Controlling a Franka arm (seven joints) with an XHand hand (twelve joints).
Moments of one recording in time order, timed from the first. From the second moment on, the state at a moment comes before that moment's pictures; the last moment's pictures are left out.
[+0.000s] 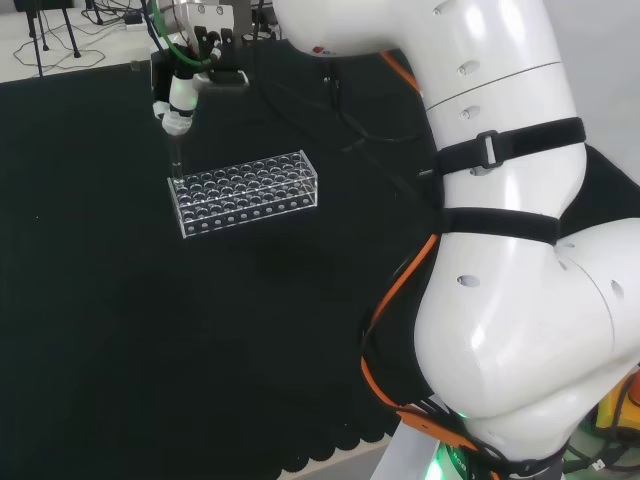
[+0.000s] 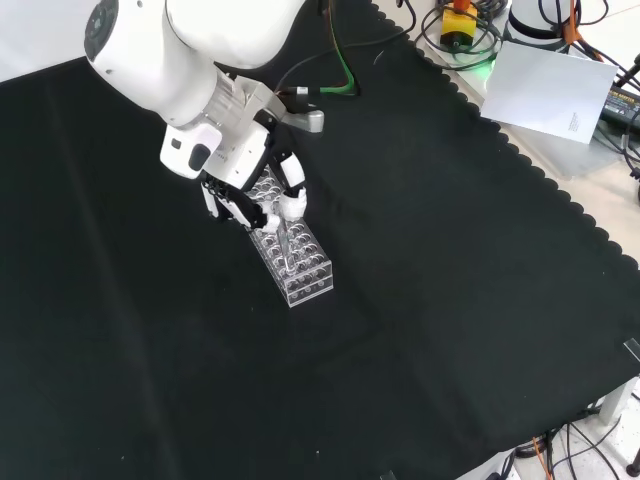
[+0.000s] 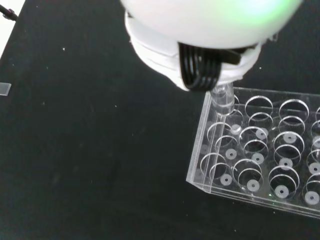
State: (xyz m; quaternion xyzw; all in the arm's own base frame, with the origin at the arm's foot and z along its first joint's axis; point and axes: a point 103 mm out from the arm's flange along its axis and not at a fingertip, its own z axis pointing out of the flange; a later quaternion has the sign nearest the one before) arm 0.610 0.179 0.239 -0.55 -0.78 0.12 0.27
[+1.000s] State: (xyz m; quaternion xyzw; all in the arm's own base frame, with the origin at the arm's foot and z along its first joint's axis) arm 0.612 0.185 0.228 -0.55 -0.78 0.13 0.28
